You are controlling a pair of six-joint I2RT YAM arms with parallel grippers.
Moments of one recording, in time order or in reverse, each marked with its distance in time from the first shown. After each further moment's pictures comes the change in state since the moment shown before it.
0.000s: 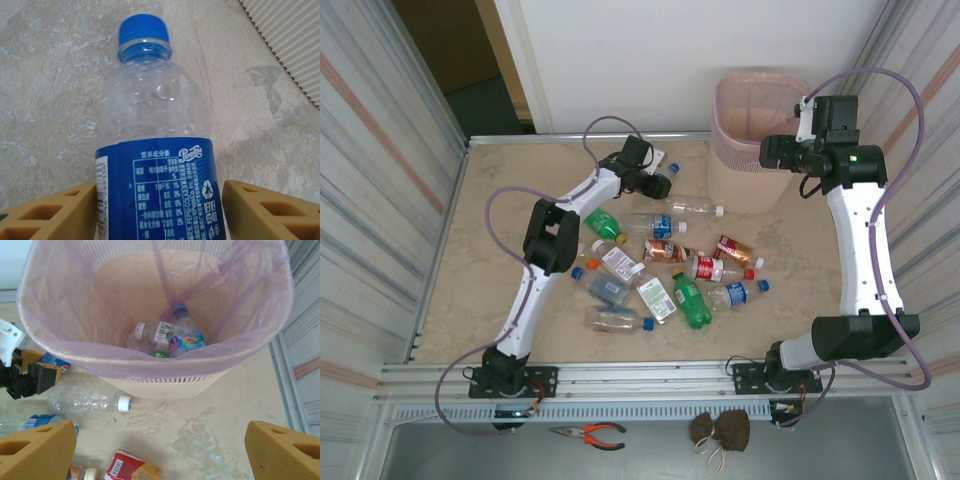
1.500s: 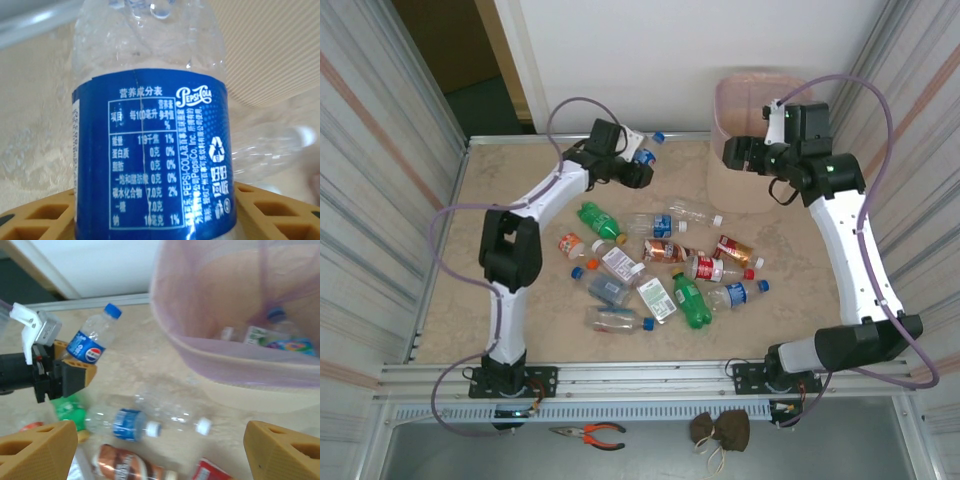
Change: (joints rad) left arm 0.049 -0.464 -0.362 0.034 0.090 0.044; right arm 0.168 -0.051 -0.113 0.155 -0.179 0.198
